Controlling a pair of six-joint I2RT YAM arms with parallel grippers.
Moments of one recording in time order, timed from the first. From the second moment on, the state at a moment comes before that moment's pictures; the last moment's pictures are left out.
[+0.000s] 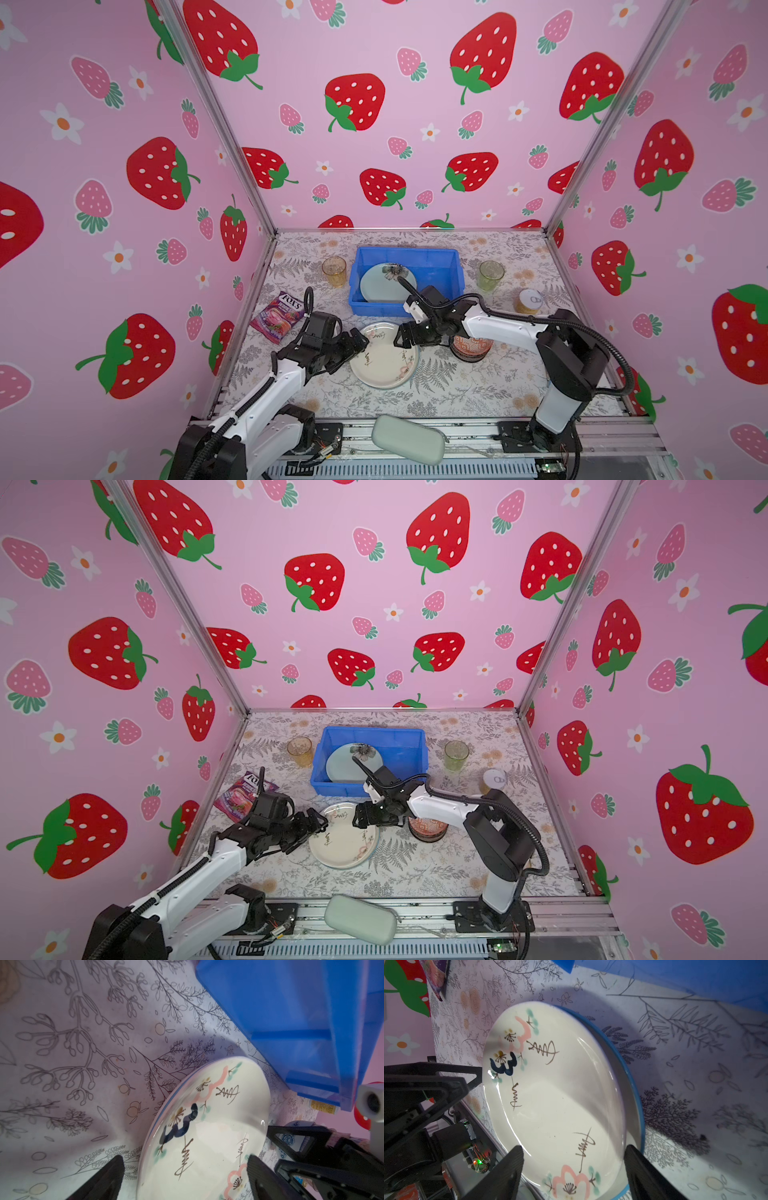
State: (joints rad) left arm -0.29 0.98 0.44 -0.44 0.31 -0.86; right arm 0.94 1.75 1.09 -0.38 -0.39 0.61
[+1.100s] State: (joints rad) left arm -0.28 0.87 0.37 -0.48 0.33 -0.86; right arm 0.95 1.78 1.09 -0.34 -0.44 0.62
